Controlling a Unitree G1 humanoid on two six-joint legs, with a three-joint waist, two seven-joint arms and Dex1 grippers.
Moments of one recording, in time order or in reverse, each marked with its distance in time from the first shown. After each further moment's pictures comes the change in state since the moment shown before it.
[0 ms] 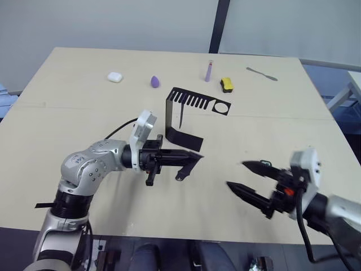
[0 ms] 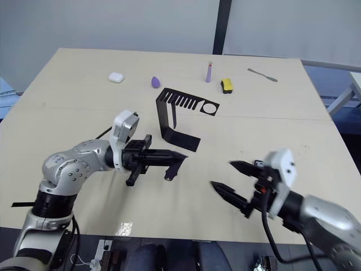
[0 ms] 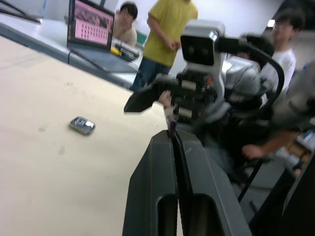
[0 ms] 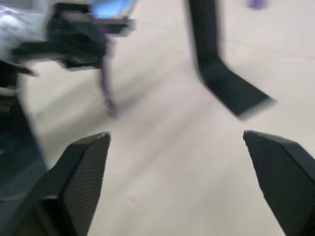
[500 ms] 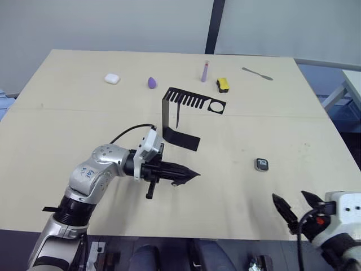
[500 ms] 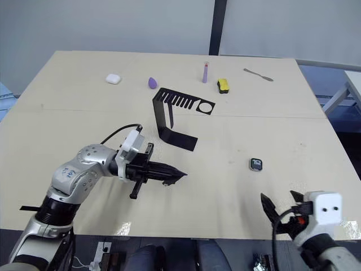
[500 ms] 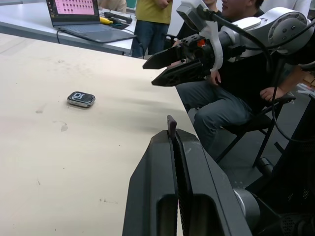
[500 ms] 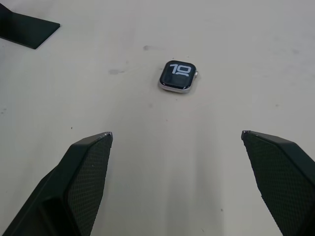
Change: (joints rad) left arm 0.046 -0.015 -0.093 0.033 0.211 -0.250 -0.111; right arm 0.298 0.308 0.027 -0.048 -0.371 -0.160 -0.223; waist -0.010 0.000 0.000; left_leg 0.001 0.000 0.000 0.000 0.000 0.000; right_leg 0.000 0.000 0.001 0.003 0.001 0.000
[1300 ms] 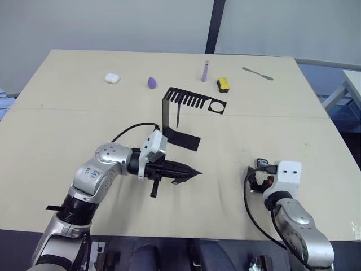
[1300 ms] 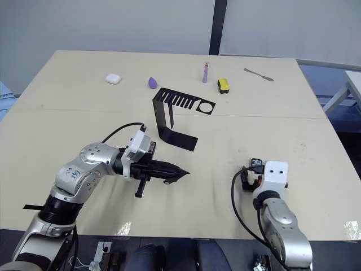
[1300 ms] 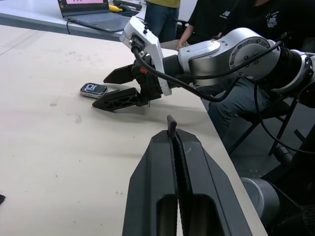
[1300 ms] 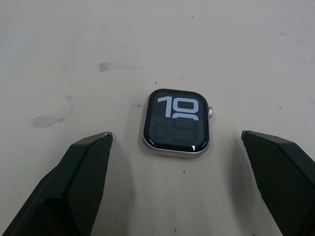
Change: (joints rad) left arm -0.013 -0.014 -0.018 -0.006 0.075 -0.019 0.033; right arm -0.504 0.201 0.342 0.403 -0.443 -0.008 -0.300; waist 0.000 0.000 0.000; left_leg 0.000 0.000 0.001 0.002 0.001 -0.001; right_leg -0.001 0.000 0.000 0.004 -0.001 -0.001
